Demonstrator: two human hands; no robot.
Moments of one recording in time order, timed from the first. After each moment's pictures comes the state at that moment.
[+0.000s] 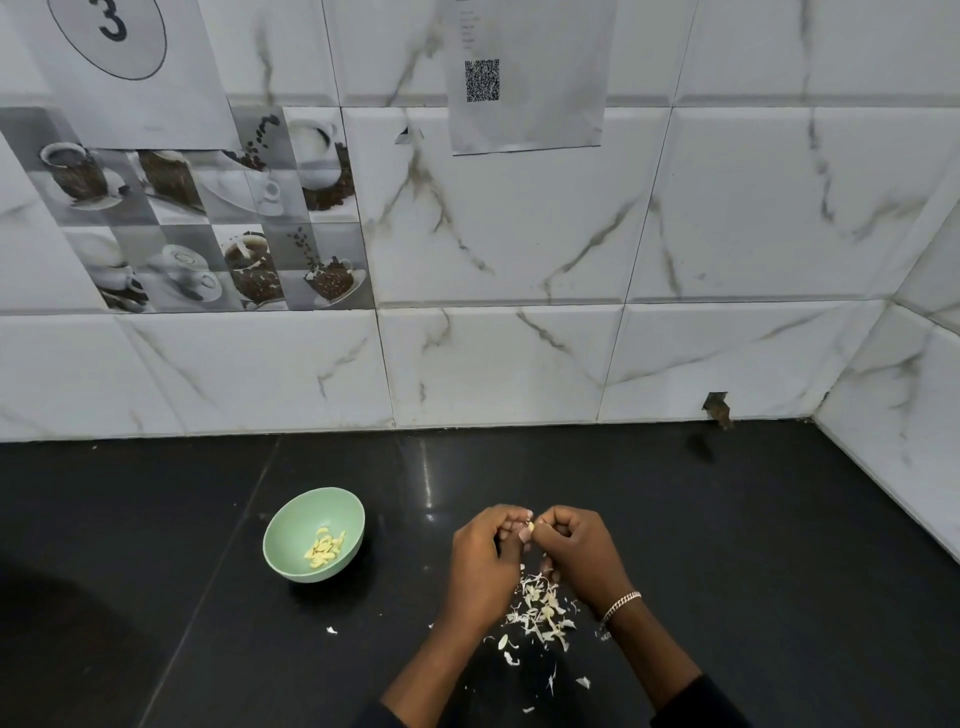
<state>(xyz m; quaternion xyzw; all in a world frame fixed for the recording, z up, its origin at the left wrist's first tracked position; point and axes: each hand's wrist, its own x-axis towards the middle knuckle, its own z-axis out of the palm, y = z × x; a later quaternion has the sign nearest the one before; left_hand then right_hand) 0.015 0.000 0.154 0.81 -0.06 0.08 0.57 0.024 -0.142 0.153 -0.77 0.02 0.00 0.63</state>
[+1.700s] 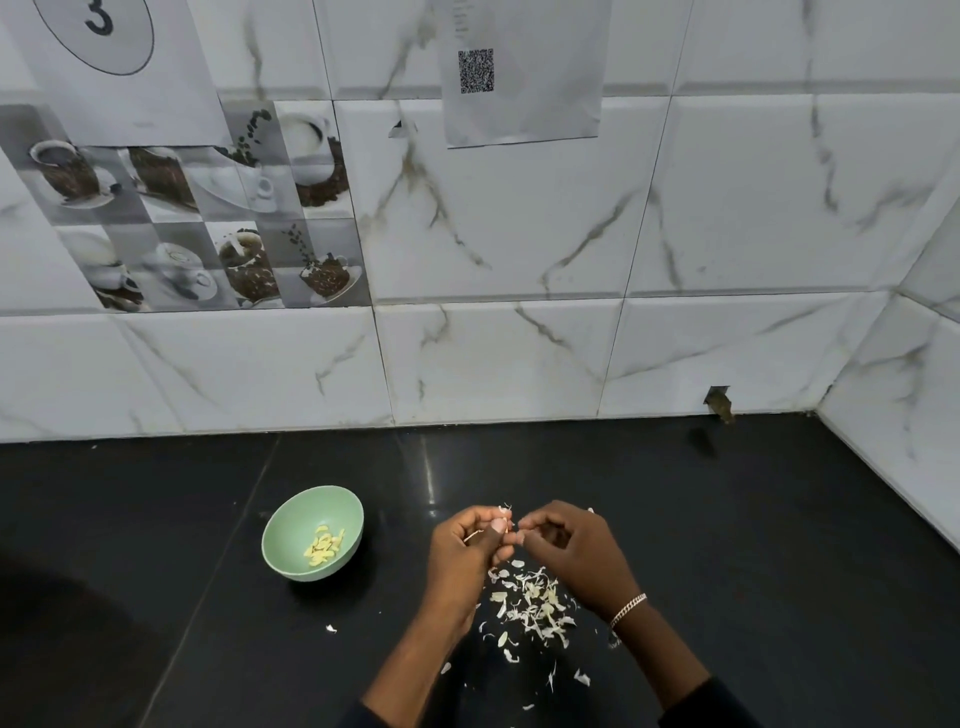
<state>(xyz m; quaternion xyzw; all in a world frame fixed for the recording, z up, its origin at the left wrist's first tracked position) 0.024 0.012 0.139 0.59 0.07 -0.04 0.80 0.022 -0.151 0.151 -0.86 -0.08 -0.06 0.50</state>
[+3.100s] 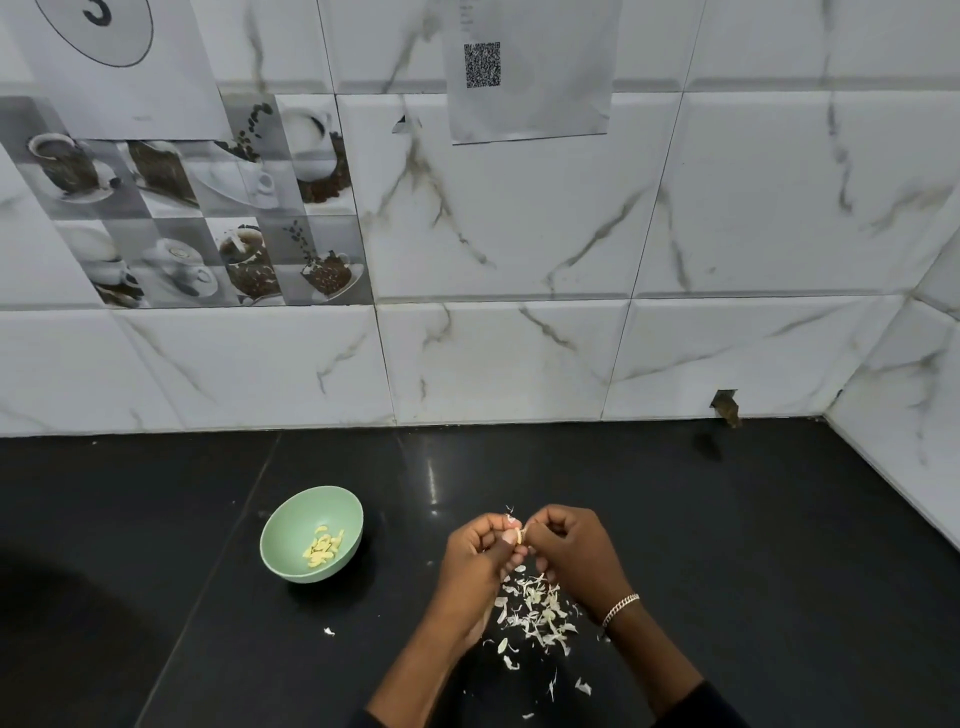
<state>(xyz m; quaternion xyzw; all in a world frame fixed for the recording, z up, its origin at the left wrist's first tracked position) 0.022 0.004 0.143 0.57 0.05 -0.09 0.82 0.029 -0.139 0.161 -0.81 0.01 0.01 0.59</state>
